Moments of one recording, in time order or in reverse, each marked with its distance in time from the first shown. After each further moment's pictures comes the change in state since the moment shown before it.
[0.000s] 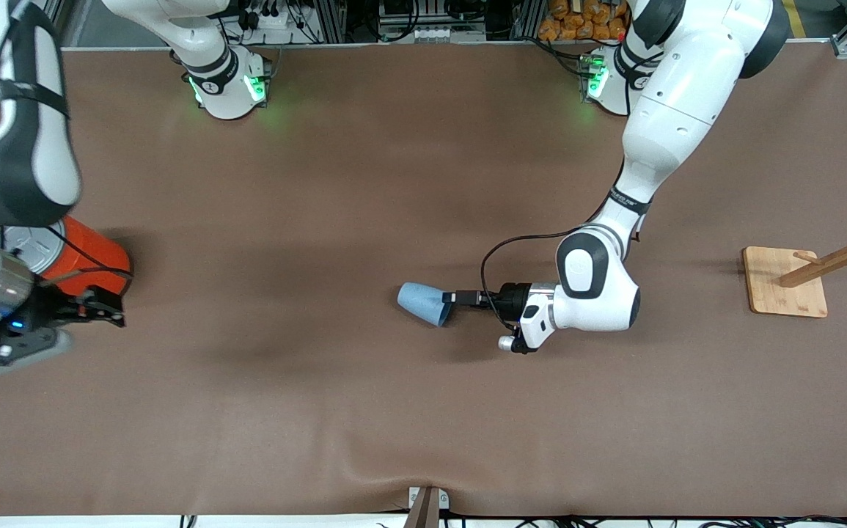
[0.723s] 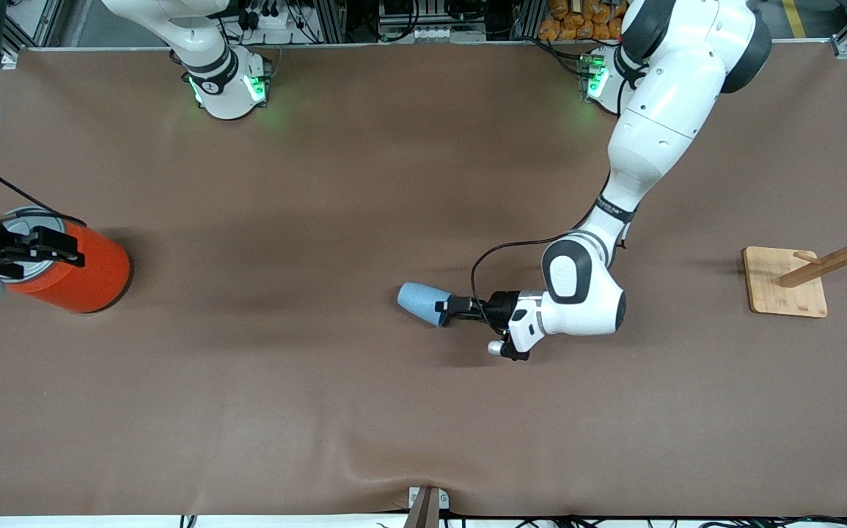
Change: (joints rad) left arm -0.041 0.068 0.000 0.064 -0.001 0.072 0.067; right arm -0.008 -0.142 -0.033 -0.048 0.011 -0.224 0.122
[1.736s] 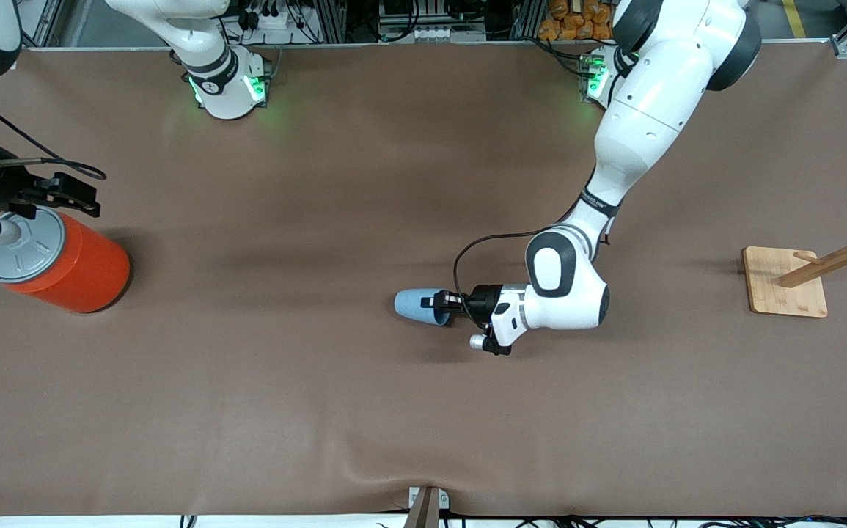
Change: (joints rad) left arm -0.042 -0.012 0.006 0.026 -0.061 0.001 -0.033; right arm -0.128 -0.170 0.242 -0.127 -0.096 -0.088 0.256
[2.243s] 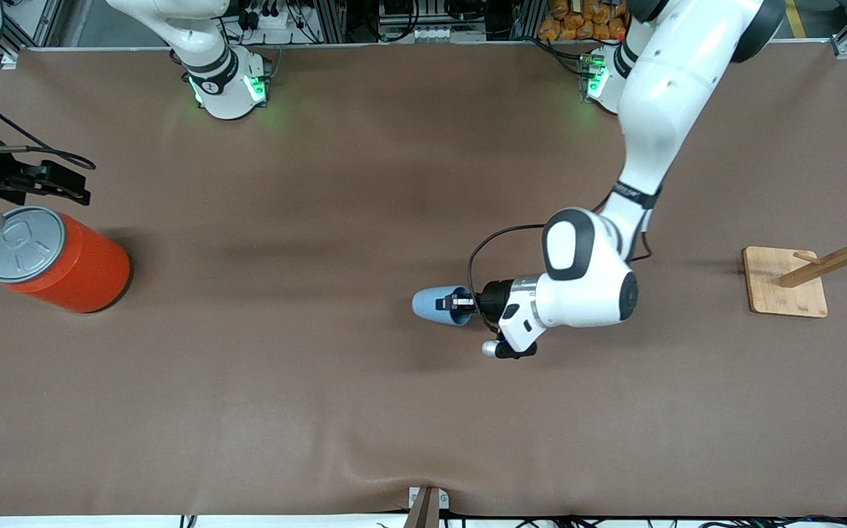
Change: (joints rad) left arm 0.023 -0.180 0.006 0.017 0.409 -0.059 -0.514; right arm -0.014 -0.015 -0.021 0.020 0.000 -0.058 0.004
